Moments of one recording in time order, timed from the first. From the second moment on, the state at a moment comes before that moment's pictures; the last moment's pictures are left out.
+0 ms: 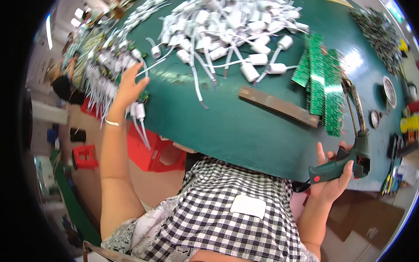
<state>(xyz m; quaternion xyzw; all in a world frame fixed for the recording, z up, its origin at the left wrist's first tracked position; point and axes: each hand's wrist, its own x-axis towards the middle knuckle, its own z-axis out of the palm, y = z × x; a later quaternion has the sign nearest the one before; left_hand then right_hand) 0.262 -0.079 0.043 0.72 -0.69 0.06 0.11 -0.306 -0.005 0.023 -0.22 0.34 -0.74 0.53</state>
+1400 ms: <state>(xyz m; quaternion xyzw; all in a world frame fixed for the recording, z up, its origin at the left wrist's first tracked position) -0.010 -0.133 0.028 0.41 -0.90 -0.04 0.12 -0.350 0.011 0.010 -0.19 0.35 -0.79 0.47</state>
